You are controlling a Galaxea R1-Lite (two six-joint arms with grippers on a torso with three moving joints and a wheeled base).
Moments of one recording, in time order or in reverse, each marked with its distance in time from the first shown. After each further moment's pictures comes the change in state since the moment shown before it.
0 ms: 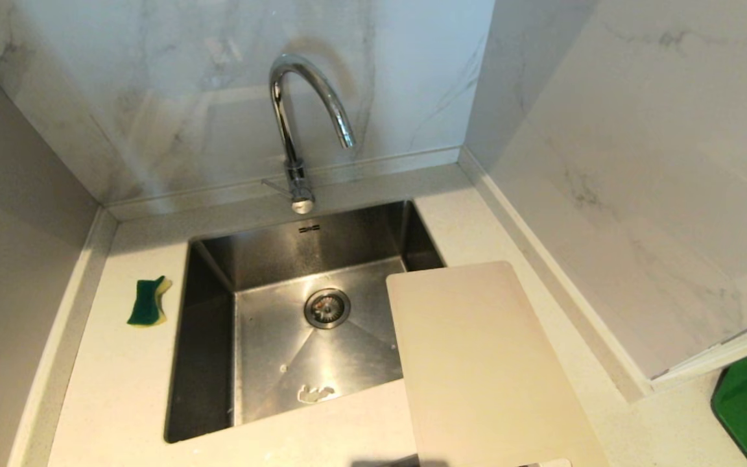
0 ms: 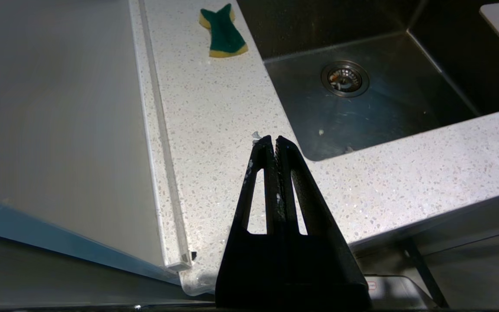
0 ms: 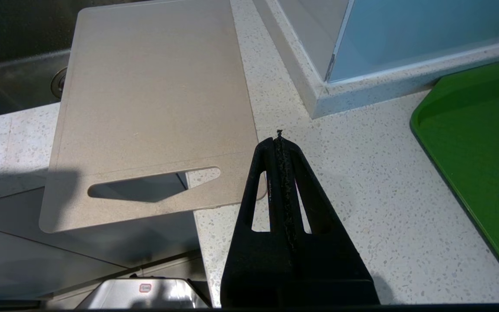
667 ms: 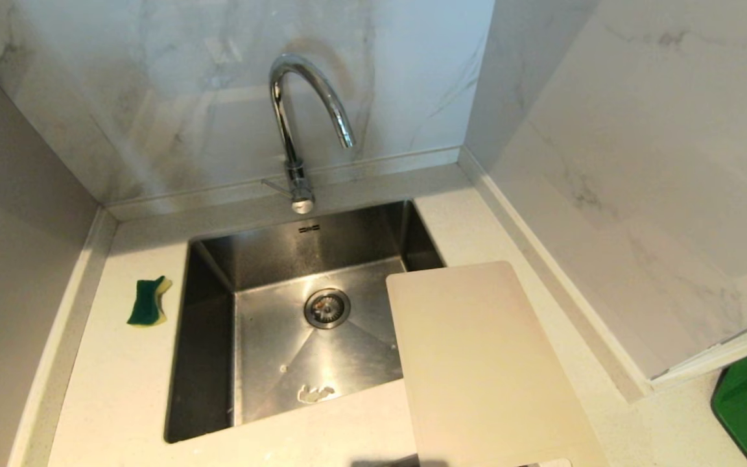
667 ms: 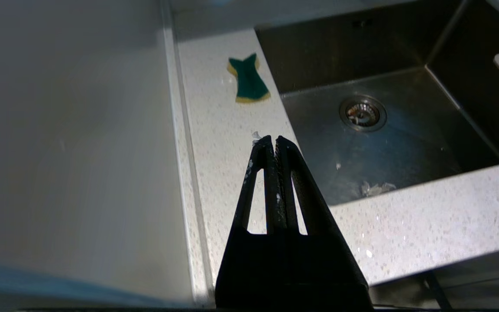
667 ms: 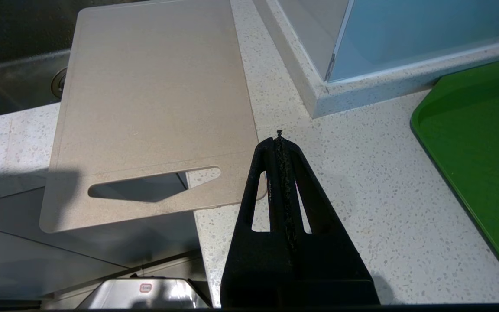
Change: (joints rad) left arm -0.001 0.174 -0.192 -0.028 0.073 0.028; right arm 0.000 0.000 0.000 0.000 0.000 0.001
